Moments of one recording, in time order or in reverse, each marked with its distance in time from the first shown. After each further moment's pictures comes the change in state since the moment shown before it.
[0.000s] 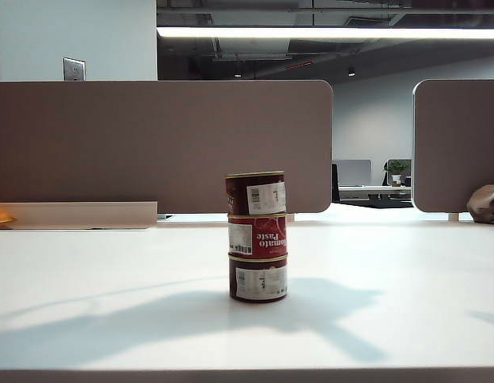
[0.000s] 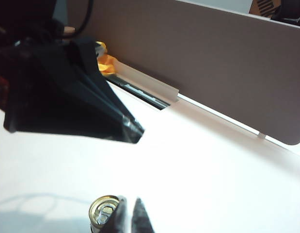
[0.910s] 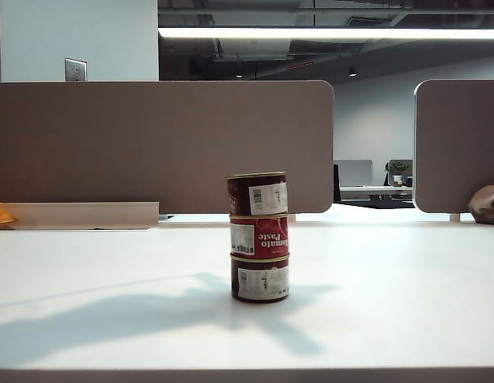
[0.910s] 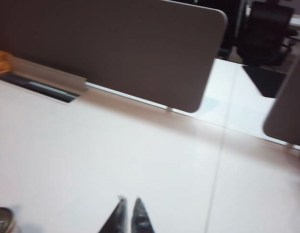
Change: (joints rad) left arm 0.076 -0.098 0.000 -0.002 0.005 0.000; right arm -0.438 -0.001 0.000 -0.001 -0.080 0.000
